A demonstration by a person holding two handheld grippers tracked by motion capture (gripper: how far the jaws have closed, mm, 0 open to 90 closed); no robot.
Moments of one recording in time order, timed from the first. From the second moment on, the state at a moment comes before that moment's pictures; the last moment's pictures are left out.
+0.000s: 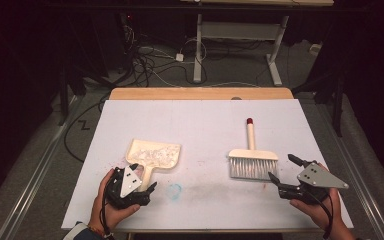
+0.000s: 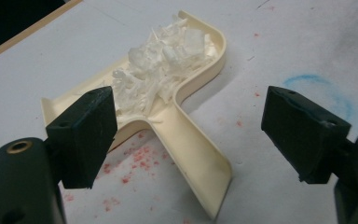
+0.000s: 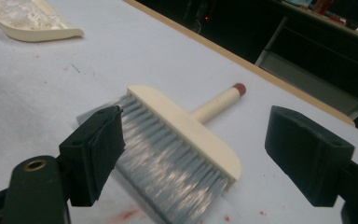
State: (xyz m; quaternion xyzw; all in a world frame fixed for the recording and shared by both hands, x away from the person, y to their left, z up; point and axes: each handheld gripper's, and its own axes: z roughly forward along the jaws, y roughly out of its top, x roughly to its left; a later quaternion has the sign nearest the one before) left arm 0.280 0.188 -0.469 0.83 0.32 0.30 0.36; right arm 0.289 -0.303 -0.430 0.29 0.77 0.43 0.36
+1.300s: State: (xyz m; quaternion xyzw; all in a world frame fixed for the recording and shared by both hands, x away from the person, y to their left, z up) left arm 0.274 0.183 -0.470 0.84 0.30 0.29 0.36; right arm 0.273 -0.305 -0.449 0.31 0.78 0.41 0.37
